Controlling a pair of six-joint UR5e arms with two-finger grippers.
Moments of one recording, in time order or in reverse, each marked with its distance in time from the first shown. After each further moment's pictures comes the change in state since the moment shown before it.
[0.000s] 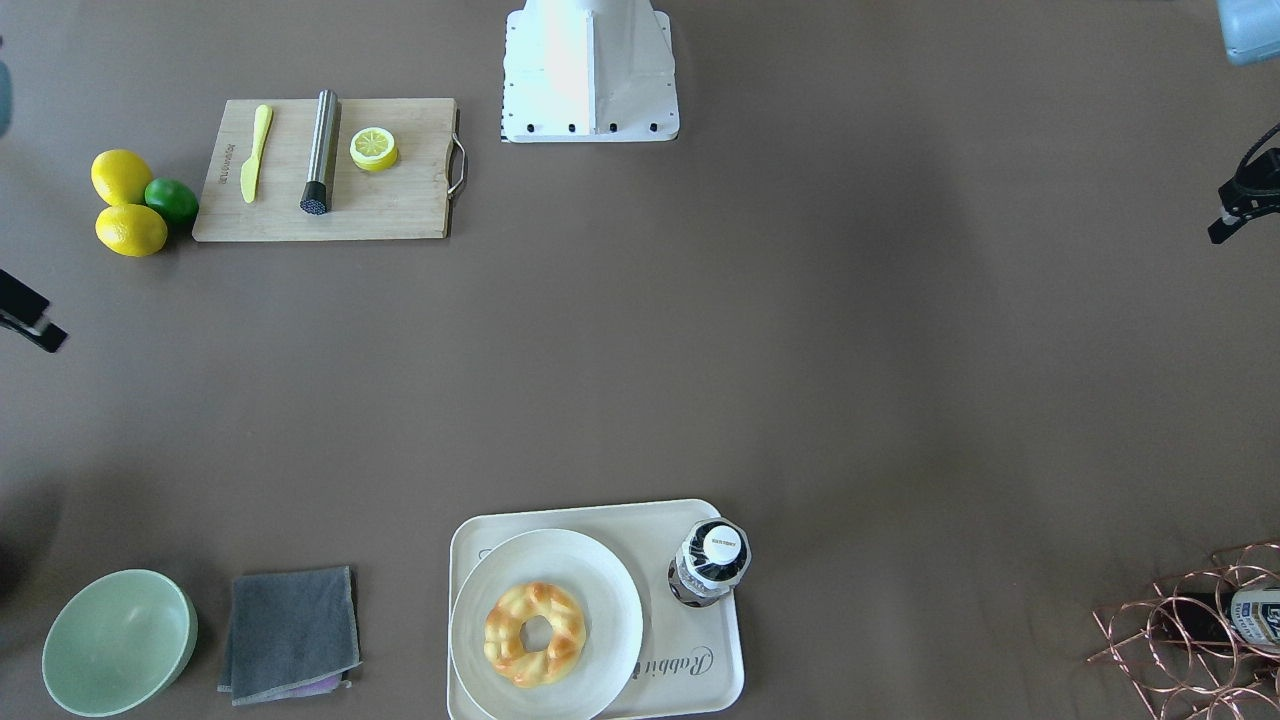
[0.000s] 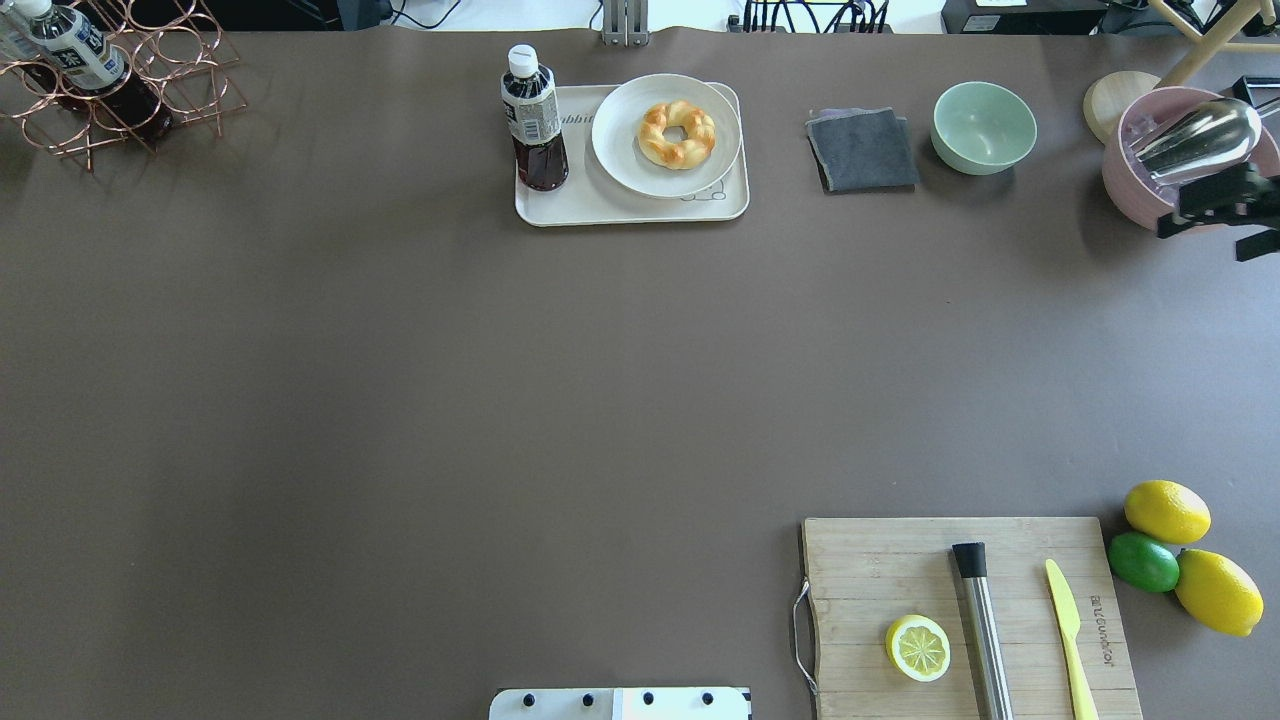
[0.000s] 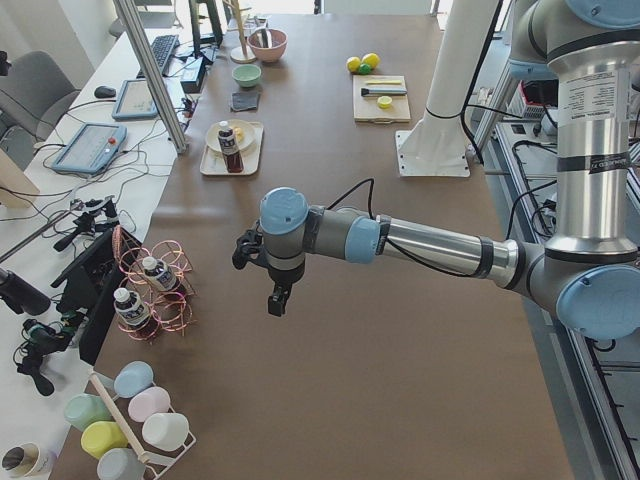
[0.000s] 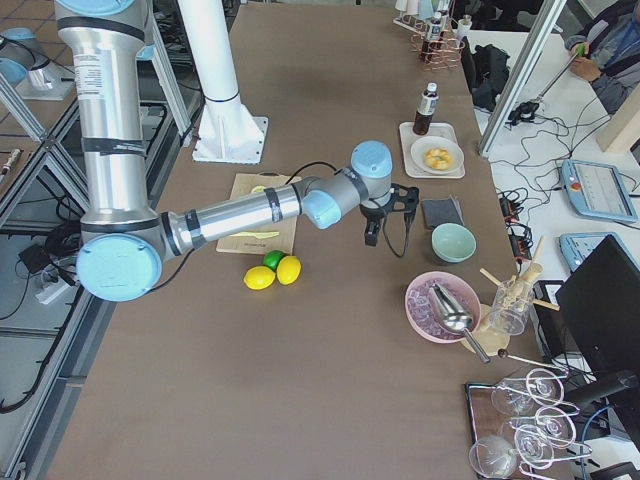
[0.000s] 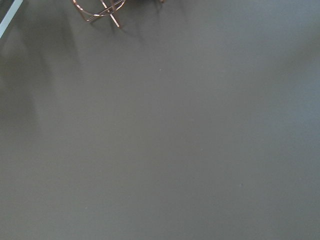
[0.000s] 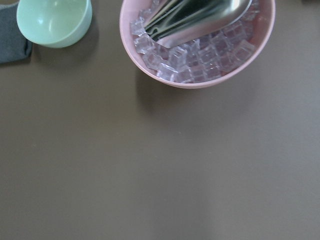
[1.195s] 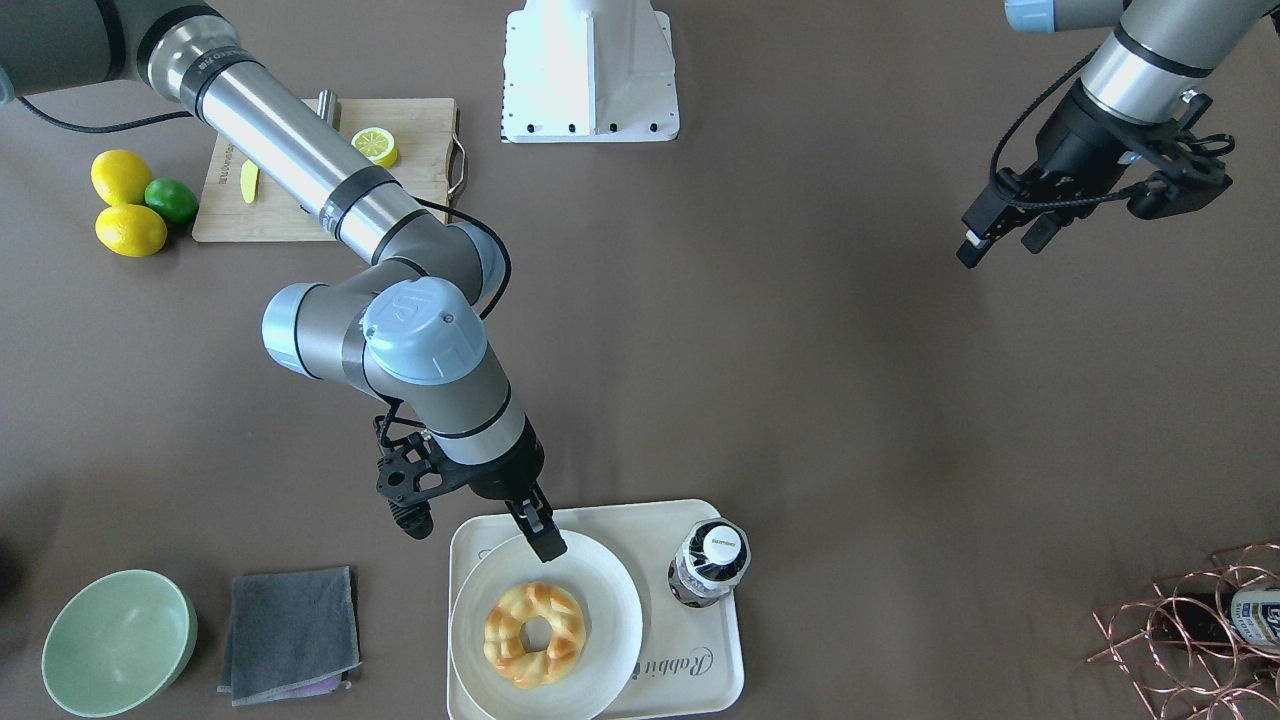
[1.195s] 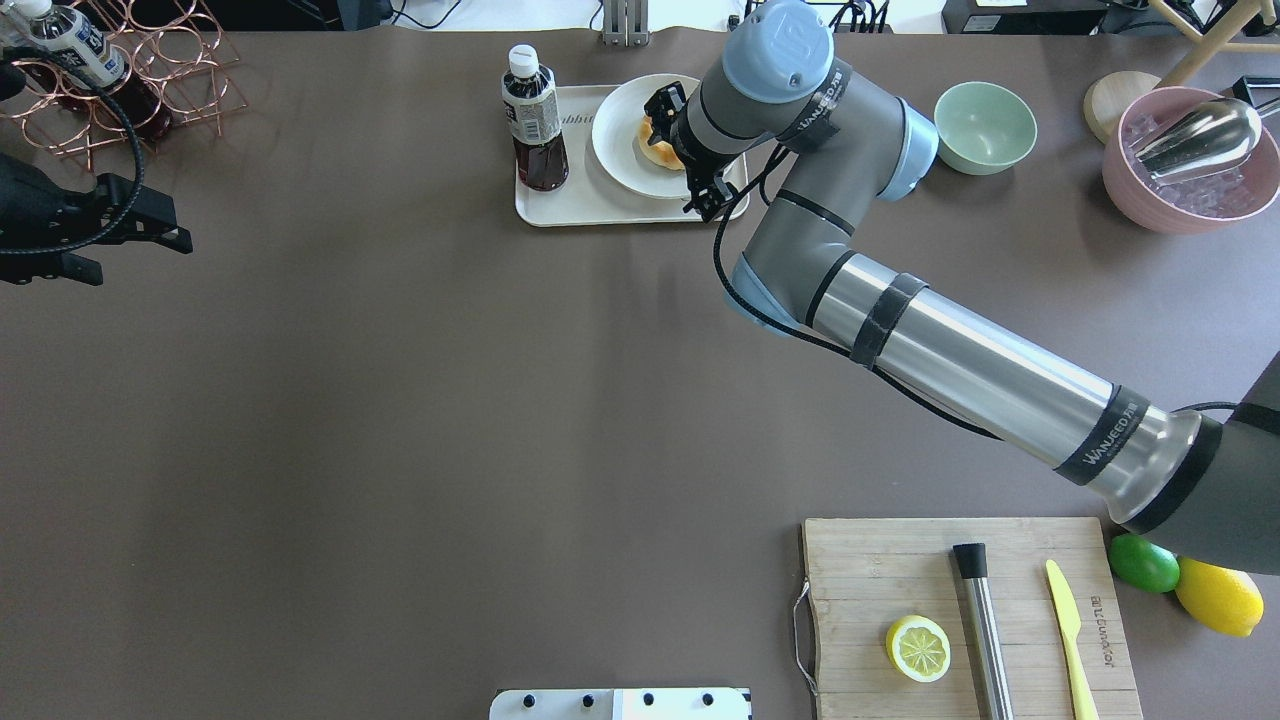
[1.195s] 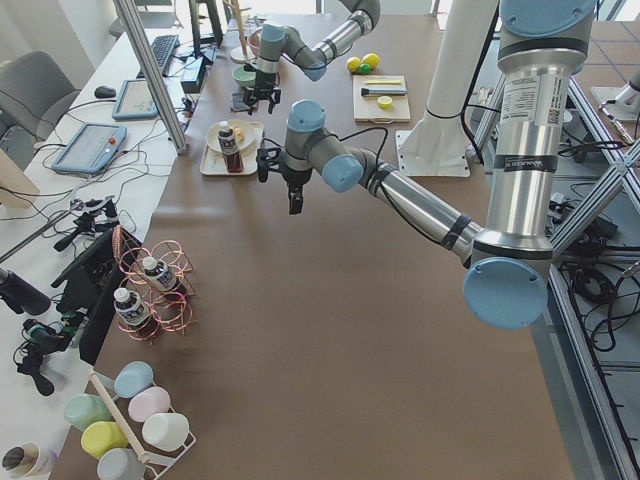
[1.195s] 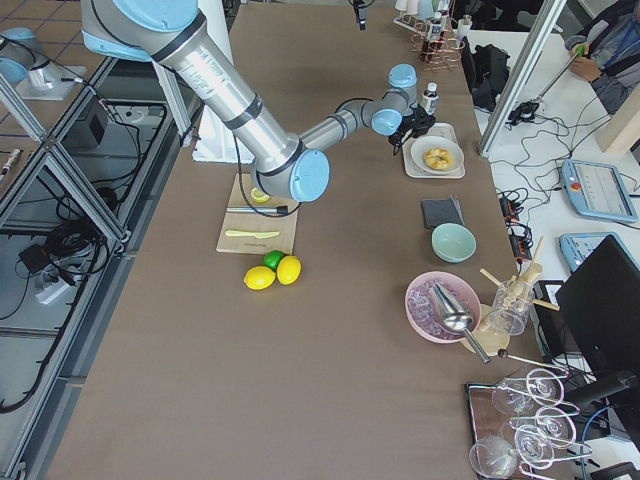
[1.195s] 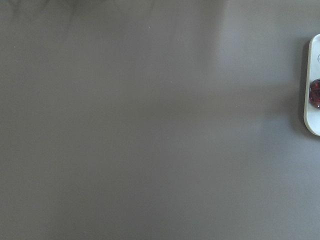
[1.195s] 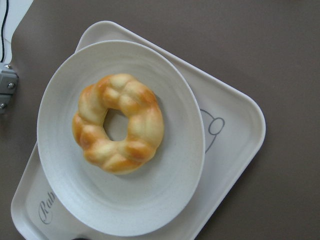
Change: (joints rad) left arm 0.434 -0.137 -0.218 -0.215 0.168 -1.086; right arm -0.688 1.009 -0.620 0.195 -0.471 1.620
